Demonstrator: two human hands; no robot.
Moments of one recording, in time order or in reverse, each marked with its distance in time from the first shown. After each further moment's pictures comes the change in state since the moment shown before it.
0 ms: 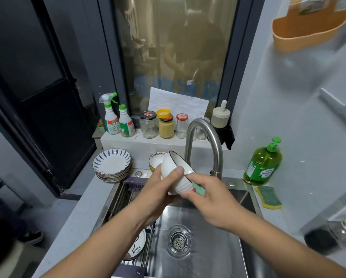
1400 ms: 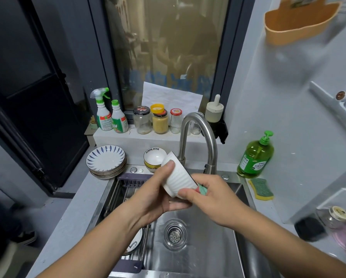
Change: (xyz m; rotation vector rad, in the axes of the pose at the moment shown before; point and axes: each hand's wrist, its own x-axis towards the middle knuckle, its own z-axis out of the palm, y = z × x) left_hand -0.005 -0.008 -0.002 -0.100 -0.139 -0.210; right_hand -0.017 -0.002 -0.002 0.125 -0.012 0.090
